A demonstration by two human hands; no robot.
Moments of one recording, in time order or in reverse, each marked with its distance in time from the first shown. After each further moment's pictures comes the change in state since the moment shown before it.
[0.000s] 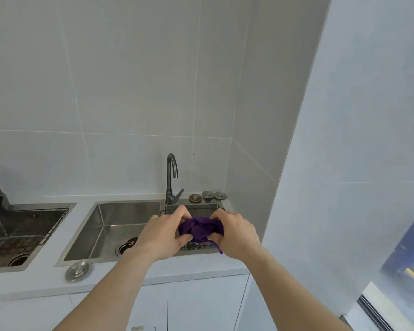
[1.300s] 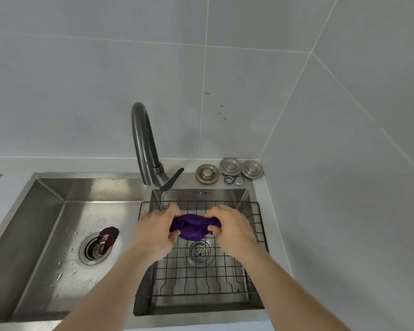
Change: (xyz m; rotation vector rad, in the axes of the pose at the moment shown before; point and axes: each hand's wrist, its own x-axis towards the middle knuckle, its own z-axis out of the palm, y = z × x) left_hand 0.361 -0.251 0.241 0.091 -0.279 -0.280; right_hand 0.374 0.207 0.288 0.225 -0.396 0.073
